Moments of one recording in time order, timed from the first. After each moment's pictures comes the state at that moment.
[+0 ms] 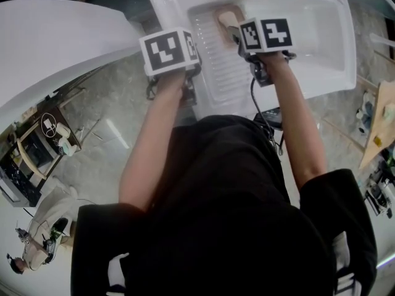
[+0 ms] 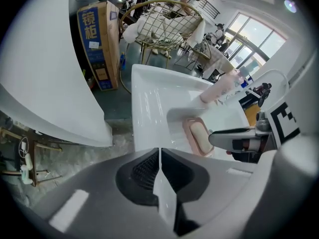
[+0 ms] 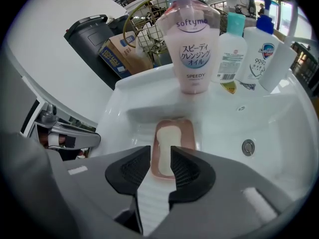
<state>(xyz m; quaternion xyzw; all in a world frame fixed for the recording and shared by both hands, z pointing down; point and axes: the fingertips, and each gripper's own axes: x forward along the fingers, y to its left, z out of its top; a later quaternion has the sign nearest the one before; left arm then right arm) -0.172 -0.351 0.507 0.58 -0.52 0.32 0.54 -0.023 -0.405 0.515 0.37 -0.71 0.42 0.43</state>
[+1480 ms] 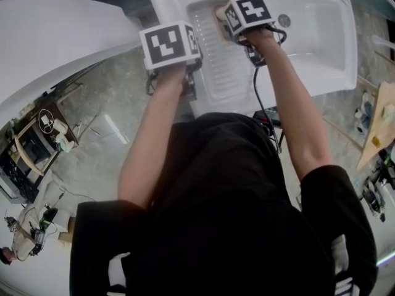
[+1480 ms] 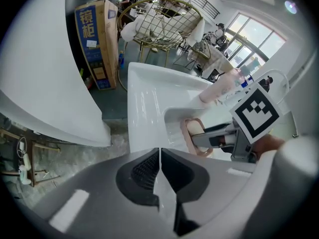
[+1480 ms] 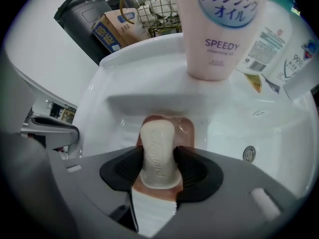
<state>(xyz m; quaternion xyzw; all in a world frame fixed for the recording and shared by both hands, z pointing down) -0.167 -0.357 0.511 0.58 -0.52 0.32 0.54 -0.031 -0.422 0.565 0.33 -0.68 0.40 0.52</state>
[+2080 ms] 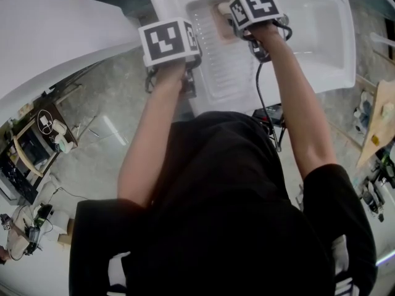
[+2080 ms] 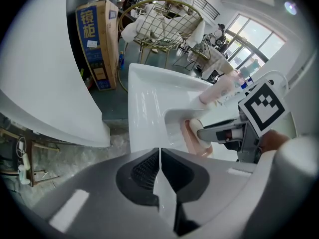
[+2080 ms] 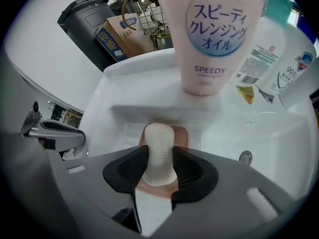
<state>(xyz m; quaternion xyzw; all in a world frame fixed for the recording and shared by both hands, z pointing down) -0.169 -0.358 0.511 0.58 -0.52 0.31 0.54 -0.028 -0.434 0.549 0.33 -0.69 0.40 0.50</state>
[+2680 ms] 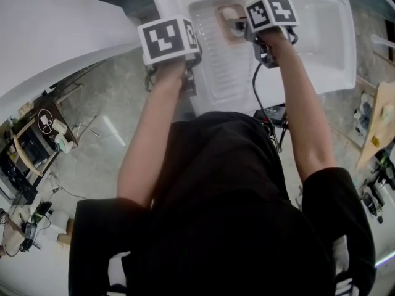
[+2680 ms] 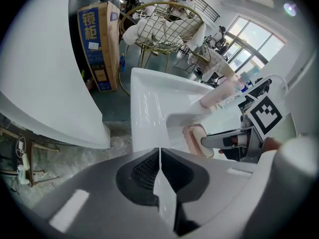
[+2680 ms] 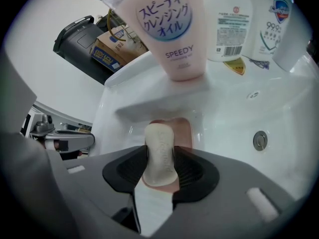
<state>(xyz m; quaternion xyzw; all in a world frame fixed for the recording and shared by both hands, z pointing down) -0.172 -0.363 0.507 0.58 -0.53 0.31 0.54 -0.018 -0.419 0.550 0.32 -0.69 0.49 0.42</state>
